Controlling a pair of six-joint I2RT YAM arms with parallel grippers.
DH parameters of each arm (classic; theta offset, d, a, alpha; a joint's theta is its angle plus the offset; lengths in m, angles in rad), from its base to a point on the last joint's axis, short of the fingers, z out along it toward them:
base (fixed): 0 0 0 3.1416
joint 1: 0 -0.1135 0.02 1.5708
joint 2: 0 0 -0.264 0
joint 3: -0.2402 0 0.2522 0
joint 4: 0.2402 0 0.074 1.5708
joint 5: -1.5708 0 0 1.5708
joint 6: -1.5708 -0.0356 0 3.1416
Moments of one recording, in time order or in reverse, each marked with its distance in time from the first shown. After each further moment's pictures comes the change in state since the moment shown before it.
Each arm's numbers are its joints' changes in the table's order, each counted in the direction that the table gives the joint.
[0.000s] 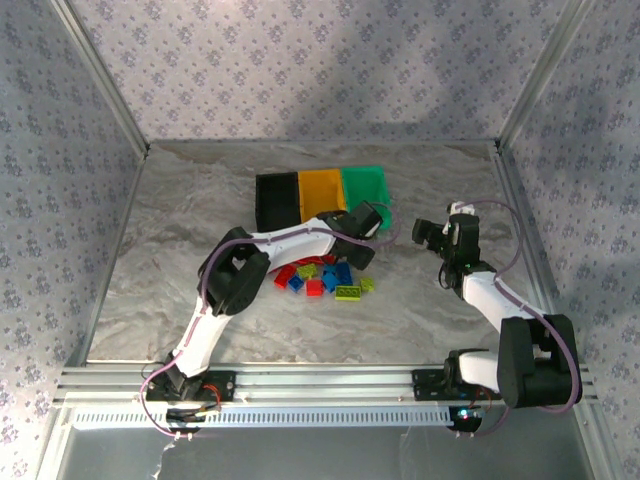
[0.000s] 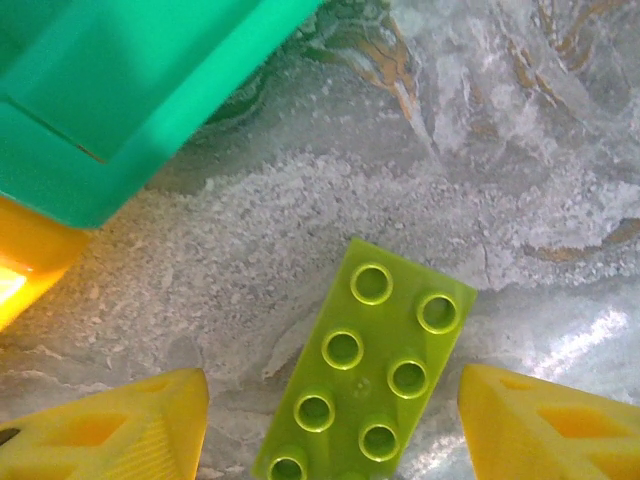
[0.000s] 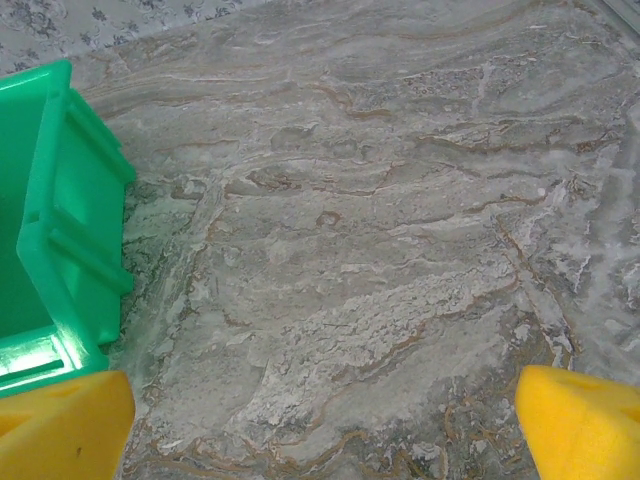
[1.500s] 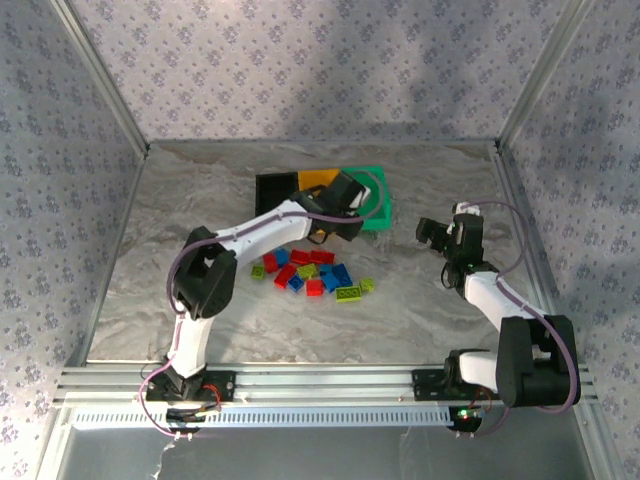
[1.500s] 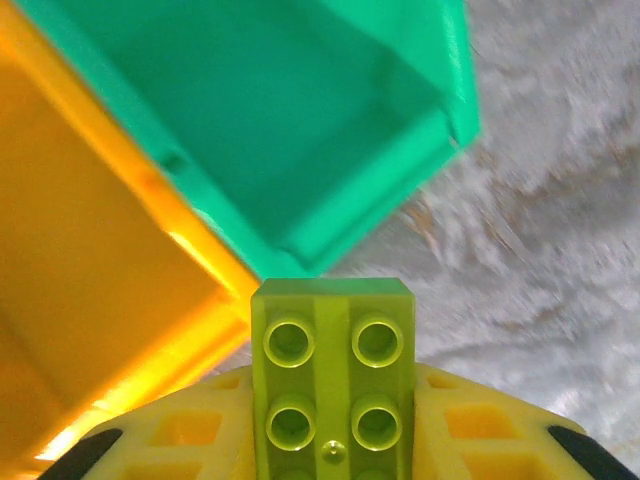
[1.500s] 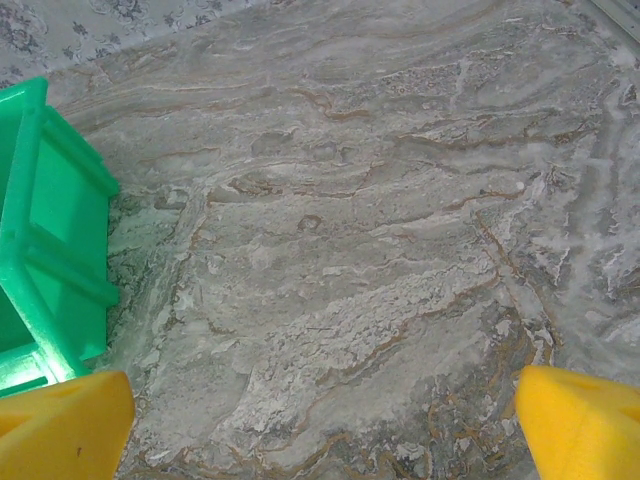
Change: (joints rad) left arm -0.110 -0.161 -0.013 -0.030 -0.063 -0.018; right arm 0.032 0.000 0.000 0.002 0.012 -0.026
